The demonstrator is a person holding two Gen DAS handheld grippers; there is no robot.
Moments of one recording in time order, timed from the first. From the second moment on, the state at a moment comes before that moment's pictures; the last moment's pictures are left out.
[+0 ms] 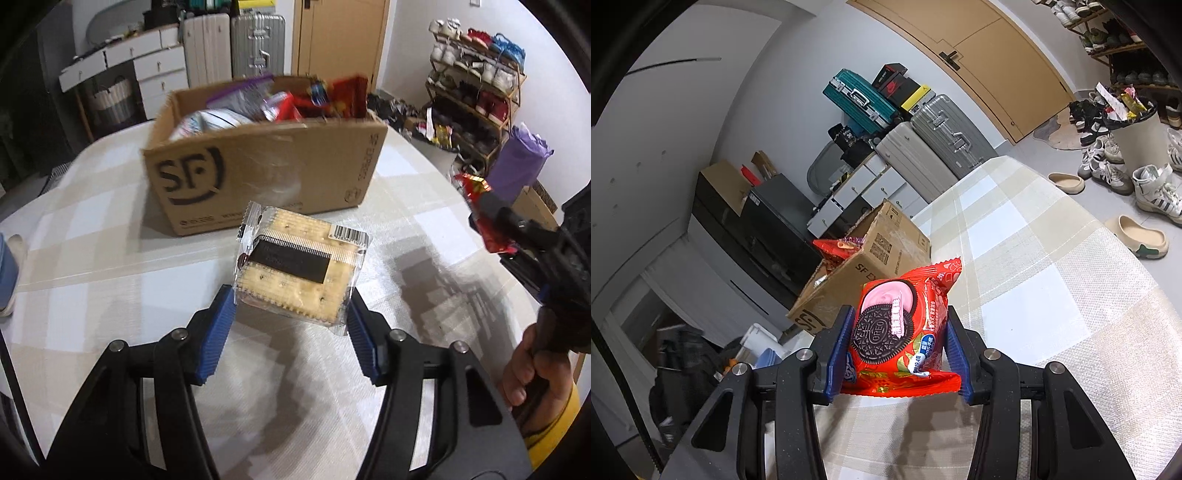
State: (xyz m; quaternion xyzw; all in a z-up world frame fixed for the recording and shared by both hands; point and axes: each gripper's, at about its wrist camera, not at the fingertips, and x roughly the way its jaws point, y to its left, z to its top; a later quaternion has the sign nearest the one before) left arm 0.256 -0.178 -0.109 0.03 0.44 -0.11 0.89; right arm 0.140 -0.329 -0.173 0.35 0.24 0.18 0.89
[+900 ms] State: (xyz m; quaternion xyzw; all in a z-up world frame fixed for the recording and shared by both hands) left arm 0.141 -0.023 -0.050 -0.06 0.35 -0.11 0.93; right arm 0.136 -0.230 -0.070 0.22 0.24 0.27 0.91
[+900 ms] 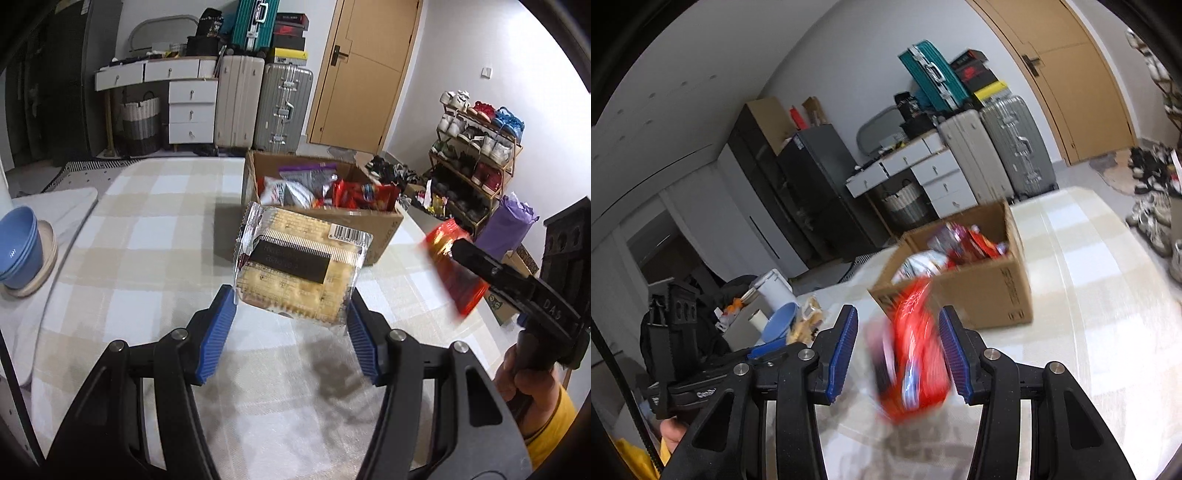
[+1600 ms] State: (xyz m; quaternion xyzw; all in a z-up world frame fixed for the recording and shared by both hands) left arm 0.140 0.016 -0.065 -0.07 0.37 -0.07 0.92; right arm 0.140 -0.133 -0.163 0.02 0.42 0.34 0.84
